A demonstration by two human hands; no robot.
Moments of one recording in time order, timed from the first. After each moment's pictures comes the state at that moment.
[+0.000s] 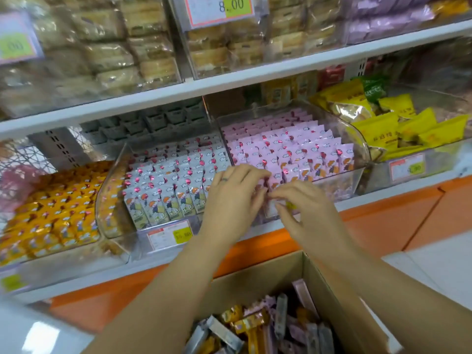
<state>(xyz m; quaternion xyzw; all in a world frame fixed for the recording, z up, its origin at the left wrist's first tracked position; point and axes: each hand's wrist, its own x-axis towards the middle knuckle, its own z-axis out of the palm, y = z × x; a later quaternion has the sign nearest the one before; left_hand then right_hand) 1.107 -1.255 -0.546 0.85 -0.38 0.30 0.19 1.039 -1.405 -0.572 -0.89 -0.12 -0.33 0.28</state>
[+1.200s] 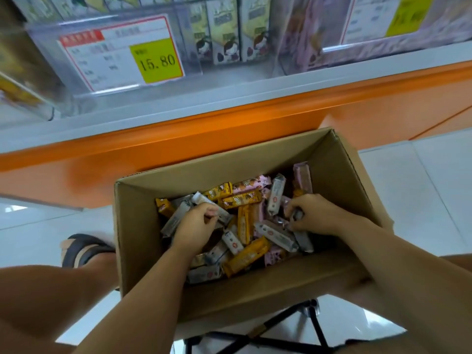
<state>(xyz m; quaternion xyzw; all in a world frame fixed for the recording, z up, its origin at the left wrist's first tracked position) 1.024 -1.123 -0.847 0.91 0.00 -0.29 0.30 0.989 -1.386 -0.797 -0.90 0.04 0.36 0.26</state>
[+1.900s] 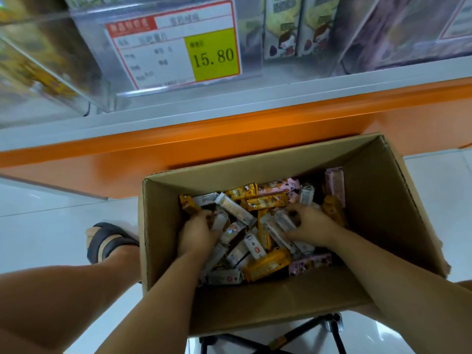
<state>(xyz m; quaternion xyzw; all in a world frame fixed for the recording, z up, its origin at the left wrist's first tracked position) 1.023 -1.089 -0.856 0.91 0.13 -0.31 0.24 1.007 -1.333 -0.832 -0.85 0.11 0.41 0.32</state>
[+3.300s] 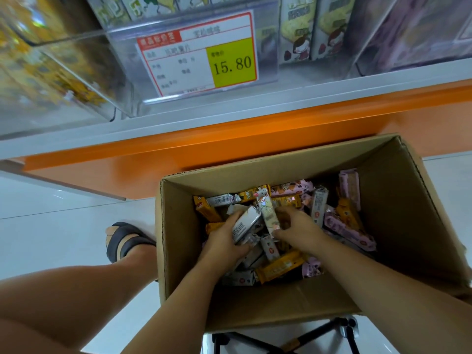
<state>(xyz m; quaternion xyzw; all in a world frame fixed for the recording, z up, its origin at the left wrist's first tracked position) 1.002 -1.094 -0.844 0.86 0.02 -0.36 0.36 1.005 -1.284 -0.832 -0.82 0.15 0.35 0.43</state>
